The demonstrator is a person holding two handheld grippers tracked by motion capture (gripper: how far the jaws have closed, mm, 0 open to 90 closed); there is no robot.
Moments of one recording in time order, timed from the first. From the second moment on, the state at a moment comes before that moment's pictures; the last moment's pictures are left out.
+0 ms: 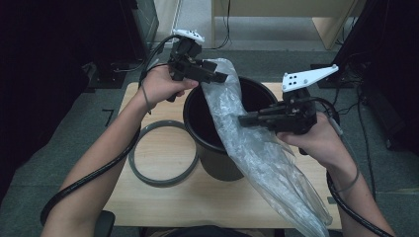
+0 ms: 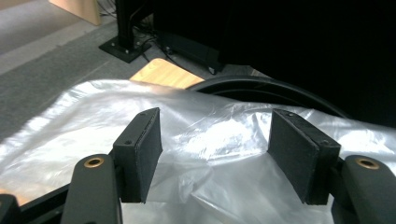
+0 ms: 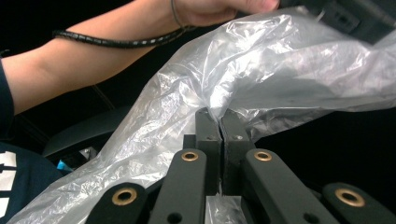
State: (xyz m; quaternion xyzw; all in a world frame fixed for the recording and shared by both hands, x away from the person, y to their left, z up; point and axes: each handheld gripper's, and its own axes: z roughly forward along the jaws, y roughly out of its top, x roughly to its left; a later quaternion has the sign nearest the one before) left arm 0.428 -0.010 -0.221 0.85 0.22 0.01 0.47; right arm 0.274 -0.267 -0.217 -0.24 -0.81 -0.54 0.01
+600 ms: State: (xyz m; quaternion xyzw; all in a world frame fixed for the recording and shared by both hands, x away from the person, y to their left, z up) left arm 0.411 -0.009 -0.243 0.86 0.22 -0.03 0.46; right arm 0.280 -0.264 -0.210 -0.24 -0.80 -0.55 0.00
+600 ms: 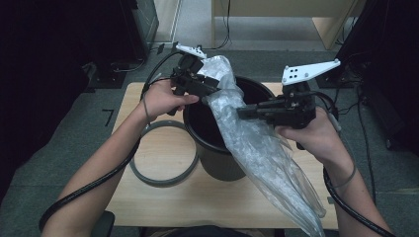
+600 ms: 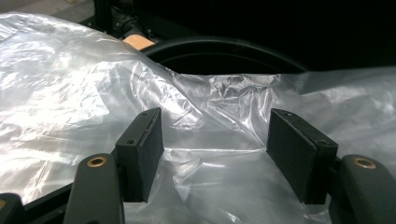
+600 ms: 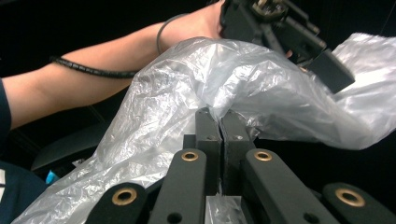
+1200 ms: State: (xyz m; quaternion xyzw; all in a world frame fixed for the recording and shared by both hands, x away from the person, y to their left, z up) left arm 0.384 -0.018 -0.251 0.87 0.19 -0.05 0.45; right arm 0.290 -0.259 -0.207 -0.25 -0.79 -0.56 -0.02
